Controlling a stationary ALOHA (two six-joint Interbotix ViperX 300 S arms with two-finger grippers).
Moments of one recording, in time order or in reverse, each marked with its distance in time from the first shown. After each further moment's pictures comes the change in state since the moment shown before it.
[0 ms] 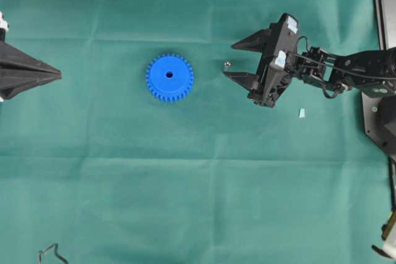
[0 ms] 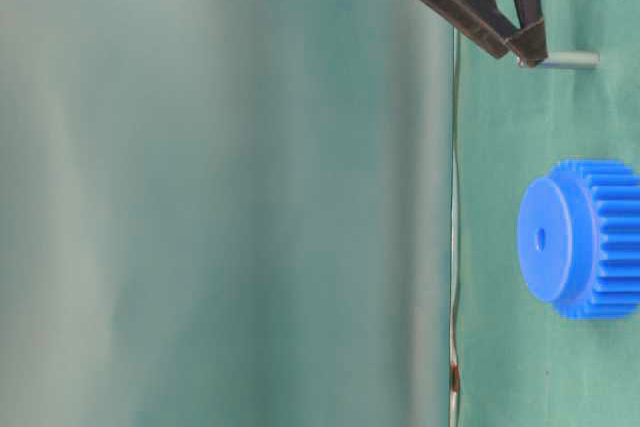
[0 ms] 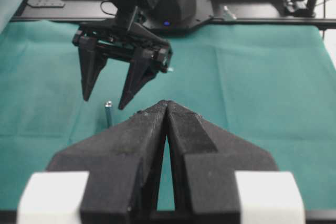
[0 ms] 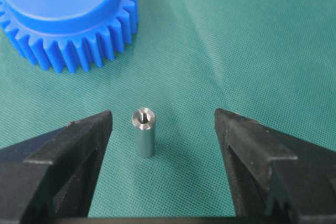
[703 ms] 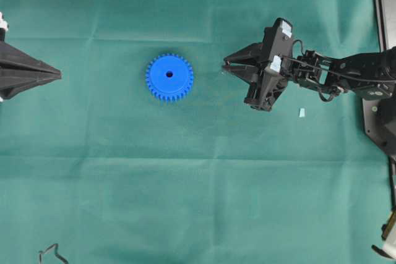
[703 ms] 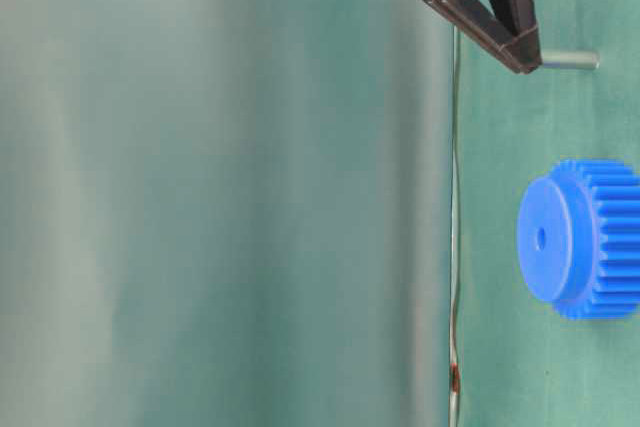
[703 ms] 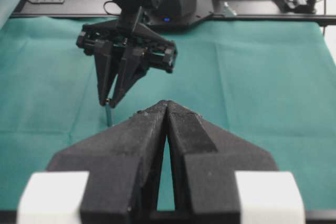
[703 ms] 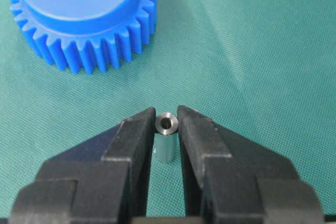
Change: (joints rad) left arm 0.000 -0.003 0.000 0.000 0.015 -0.003; right arm 0.026 0.021 -0.018 0.002 -0.002 0.002
